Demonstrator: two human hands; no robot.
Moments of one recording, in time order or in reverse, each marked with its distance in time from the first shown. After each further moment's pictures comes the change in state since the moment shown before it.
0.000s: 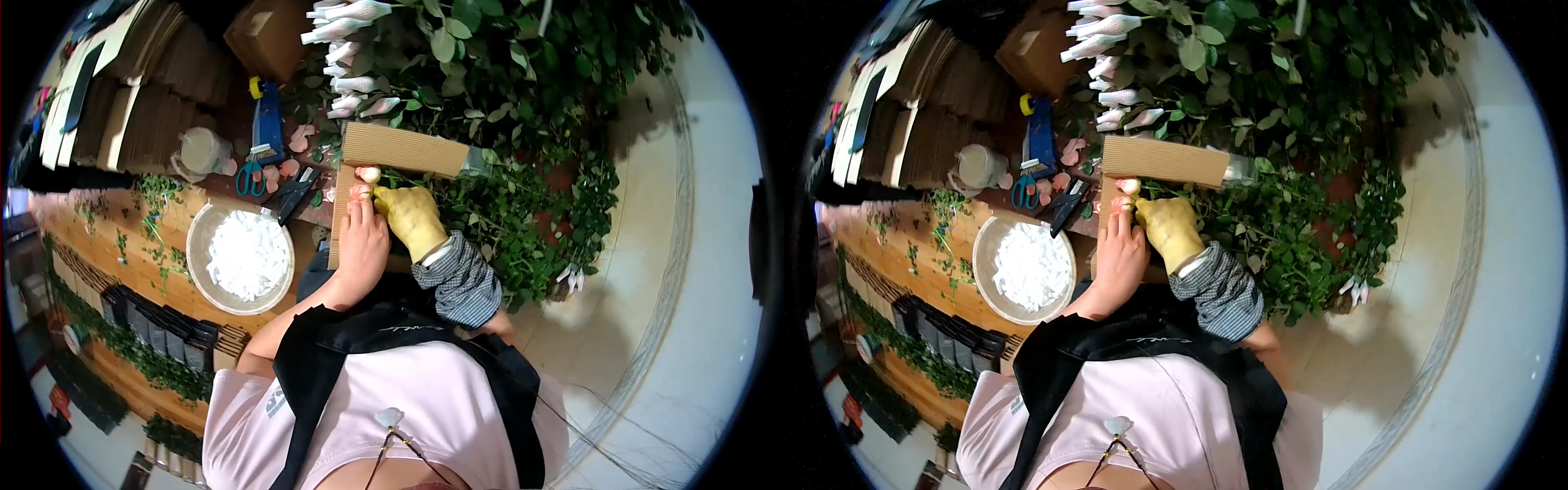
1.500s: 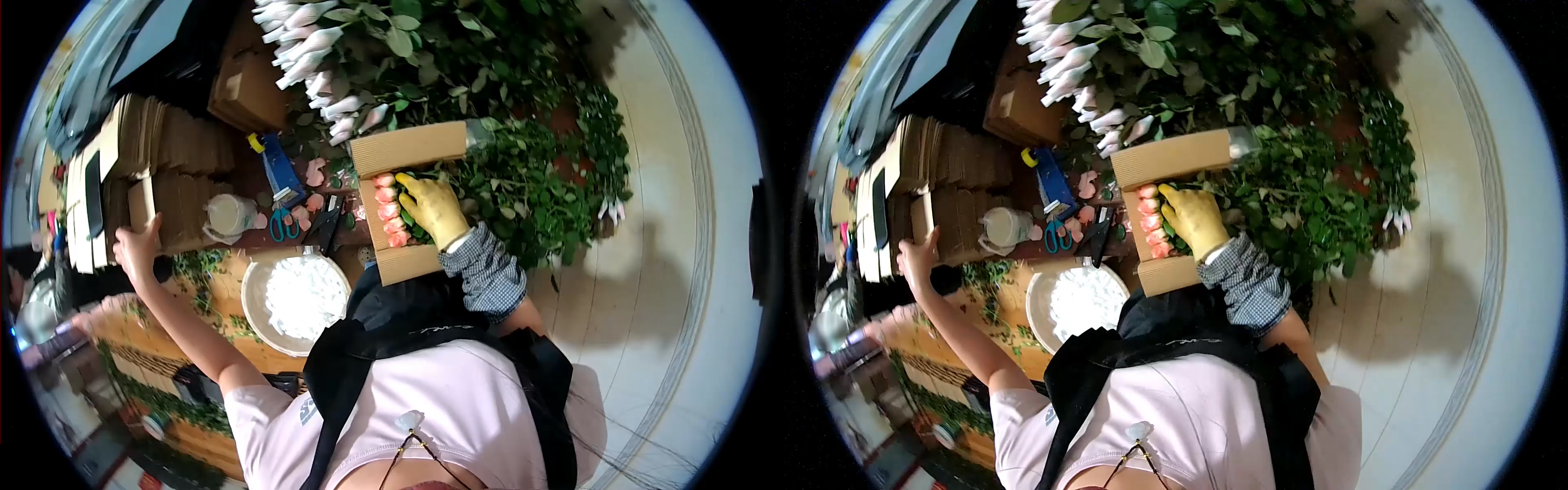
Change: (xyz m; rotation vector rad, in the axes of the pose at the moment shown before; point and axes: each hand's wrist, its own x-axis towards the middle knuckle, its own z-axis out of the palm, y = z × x) left_hand 0.019 -0.417 -0.212 0.377 0.238 -0.839; right_hand -0.009 -0.020 0.017 0.254 0.404 0.262
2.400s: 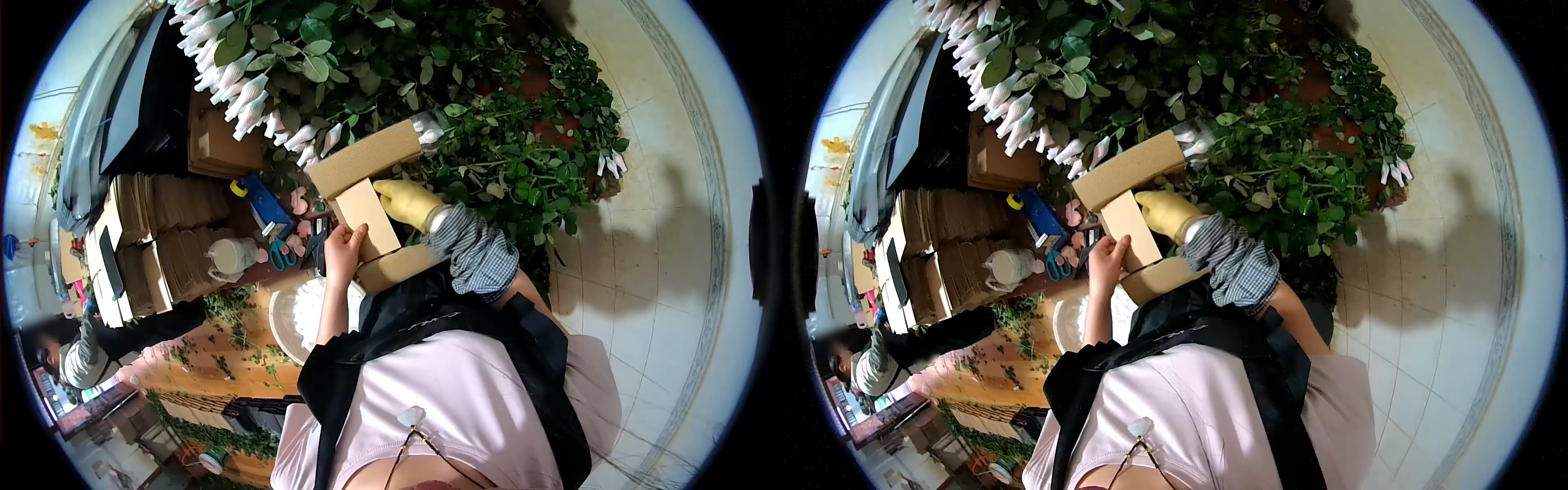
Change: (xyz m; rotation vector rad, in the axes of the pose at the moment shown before) left_hand -0.304 0.245 0.092 -1.156 -0.961 0.388; right_hand 0.007 0.026 -0.013 0.391 -0.163 0.154
